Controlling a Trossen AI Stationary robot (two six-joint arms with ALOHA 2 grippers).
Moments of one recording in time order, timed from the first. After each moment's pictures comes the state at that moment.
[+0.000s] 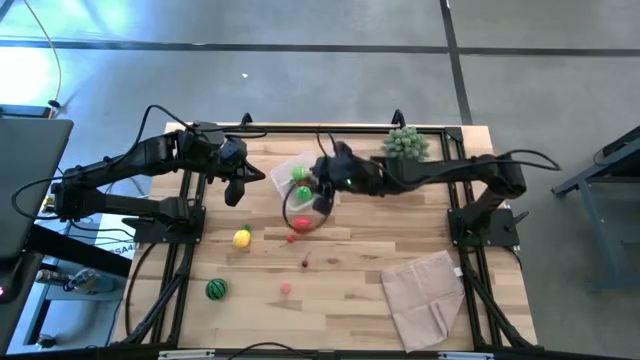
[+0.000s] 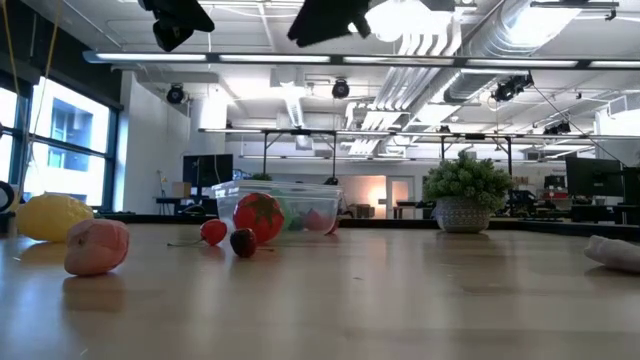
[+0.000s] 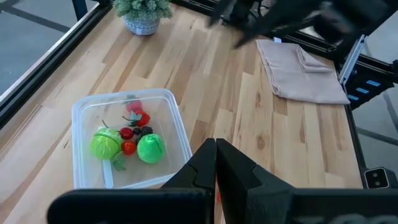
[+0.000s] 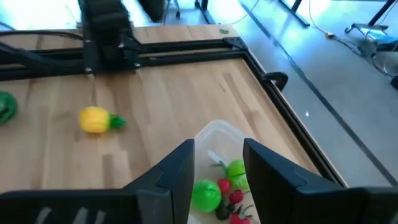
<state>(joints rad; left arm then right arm) 0.42 0.93 1.05 -0.76 0.20 -0.14 0.02 1.70 1.55 -0.42 0.38 0.05</state>
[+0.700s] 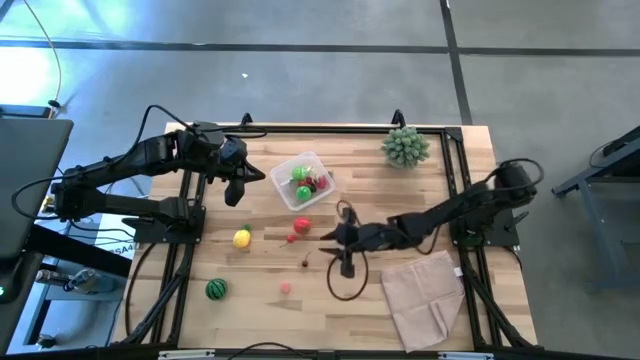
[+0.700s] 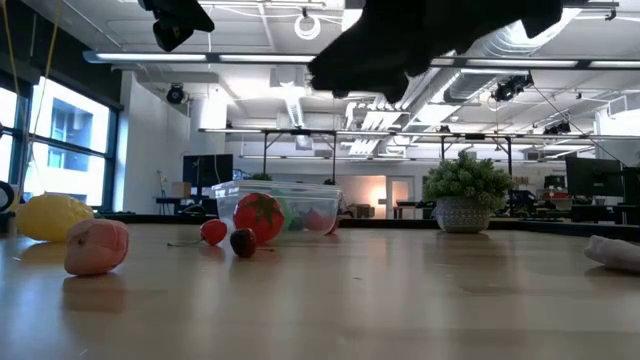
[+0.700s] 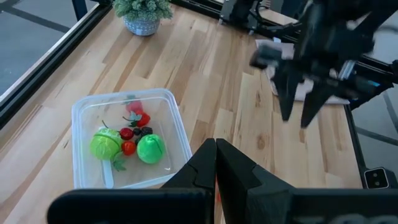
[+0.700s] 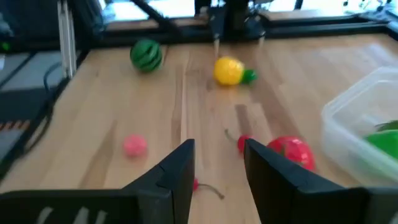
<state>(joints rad) 0.42 0.92 1.05 -0.76 0.20 -0.14 0.30 1.68 0.91 0.35 0.28 0.17</state>
